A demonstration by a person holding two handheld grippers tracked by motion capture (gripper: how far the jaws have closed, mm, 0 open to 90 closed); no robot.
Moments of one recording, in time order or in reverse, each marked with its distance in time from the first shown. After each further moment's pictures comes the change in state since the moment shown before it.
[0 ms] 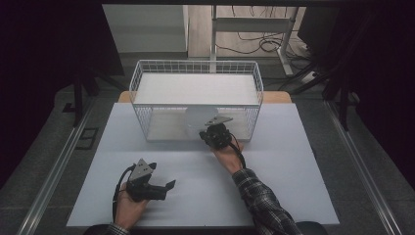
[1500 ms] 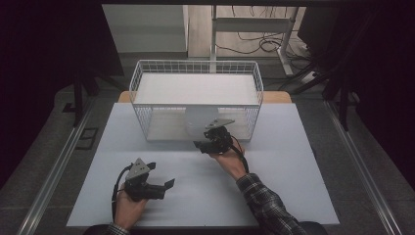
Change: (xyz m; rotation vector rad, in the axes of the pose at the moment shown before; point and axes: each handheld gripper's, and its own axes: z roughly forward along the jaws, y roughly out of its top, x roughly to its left) left arm 0.004 -0.001 -0.003 -0.033 -0.030 -0.037; right arm 0.012 -0.002 -0.019 0.003 0.075 -0.003
